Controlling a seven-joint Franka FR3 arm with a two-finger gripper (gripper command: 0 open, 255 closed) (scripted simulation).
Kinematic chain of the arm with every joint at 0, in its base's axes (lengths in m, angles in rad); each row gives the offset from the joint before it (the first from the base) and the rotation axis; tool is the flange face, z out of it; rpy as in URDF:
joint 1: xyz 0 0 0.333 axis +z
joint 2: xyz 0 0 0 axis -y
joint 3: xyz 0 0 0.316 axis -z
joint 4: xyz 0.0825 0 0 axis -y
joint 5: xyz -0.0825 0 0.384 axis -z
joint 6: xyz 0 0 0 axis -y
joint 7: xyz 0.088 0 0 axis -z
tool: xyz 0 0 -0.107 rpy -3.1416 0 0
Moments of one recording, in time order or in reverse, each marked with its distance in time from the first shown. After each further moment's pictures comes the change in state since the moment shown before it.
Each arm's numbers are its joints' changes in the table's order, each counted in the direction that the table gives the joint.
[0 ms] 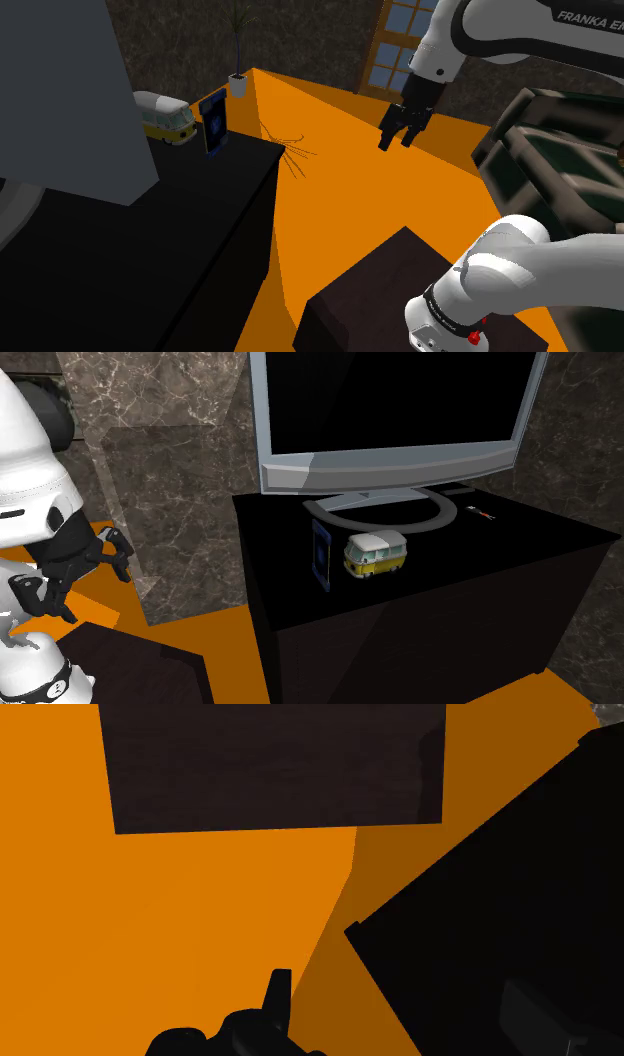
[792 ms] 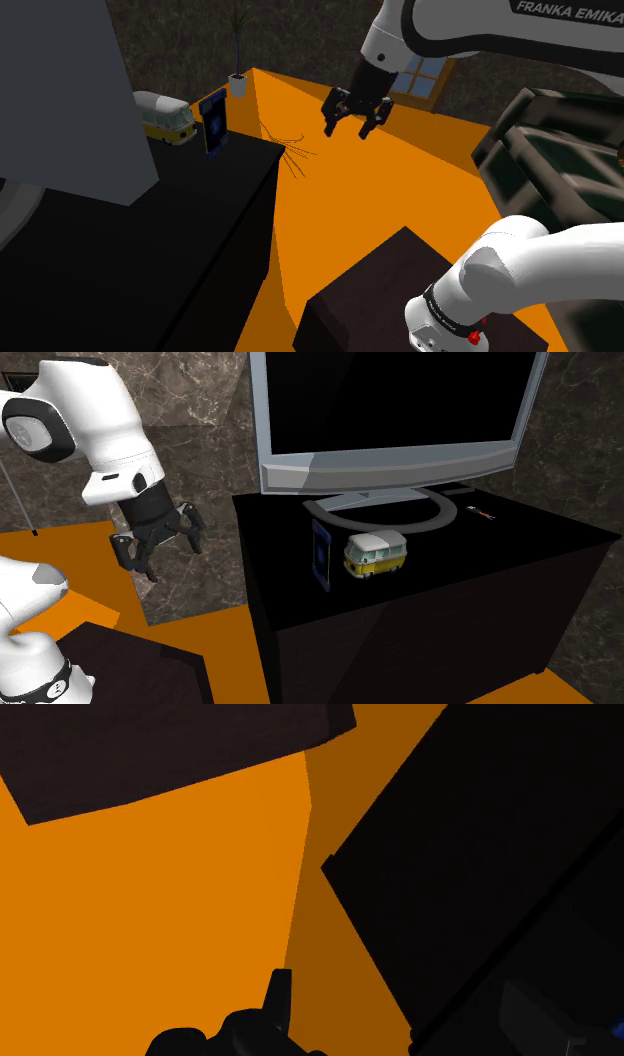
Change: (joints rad) arm -0.024 -0.135 -0.248 0.101 -0.108 0.204 0.407
